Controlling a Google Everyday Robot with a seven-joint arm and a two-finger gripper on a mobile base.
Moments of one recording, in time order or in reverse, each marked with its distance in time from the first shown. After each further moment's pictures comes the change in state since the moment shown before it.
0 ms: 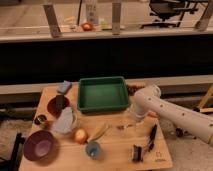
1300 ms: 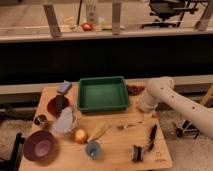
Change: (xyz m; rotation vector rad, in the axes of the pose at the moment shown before) arm 0.050 -0.011 -0.036 0.005 -0.028 0.097
